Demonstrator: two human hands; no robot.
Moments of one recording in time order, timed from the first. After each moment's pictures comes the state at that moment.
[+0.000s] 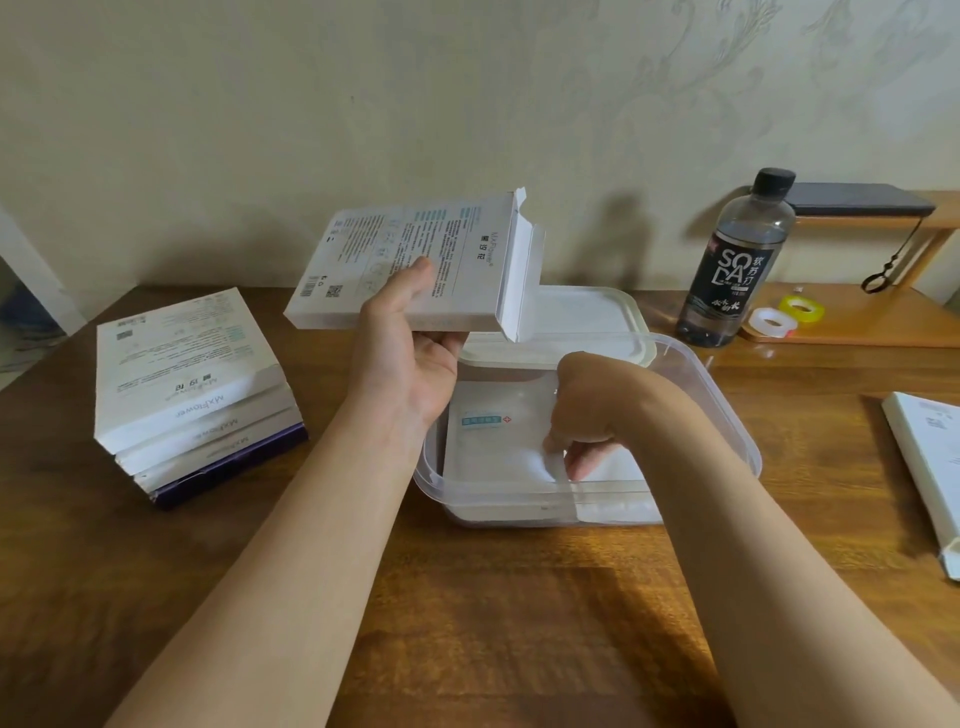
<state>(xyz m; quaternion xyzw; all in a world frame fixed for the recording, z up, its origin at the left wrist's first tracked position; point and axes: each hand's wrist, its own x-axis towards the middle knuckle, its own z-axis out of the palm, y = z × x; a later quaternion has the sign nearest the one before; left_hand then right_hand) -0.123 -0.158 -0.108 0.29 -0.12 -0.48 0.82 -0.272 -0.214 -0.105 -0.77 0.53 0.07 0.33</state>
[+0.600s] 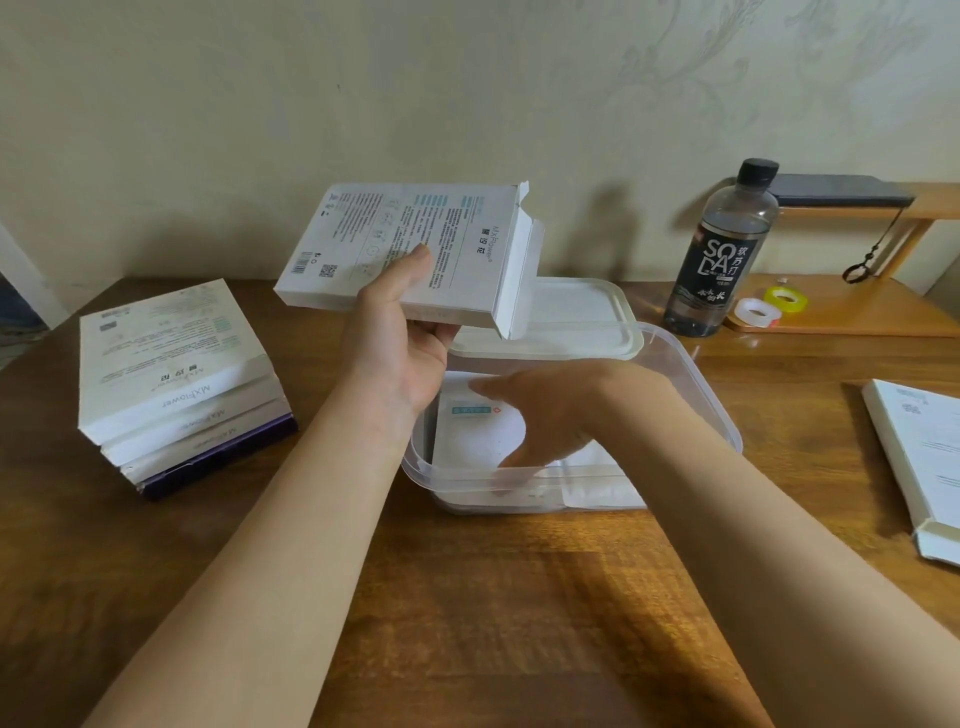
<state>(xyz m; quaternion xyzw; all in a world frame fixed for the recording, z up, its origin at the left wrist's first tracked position) -0.124 -0.160 -0.110 0.30 -0.17 -0.48 0.81 -0.259 -0.214 -0.113 -0.92 0.32 0.21 0.11</state>
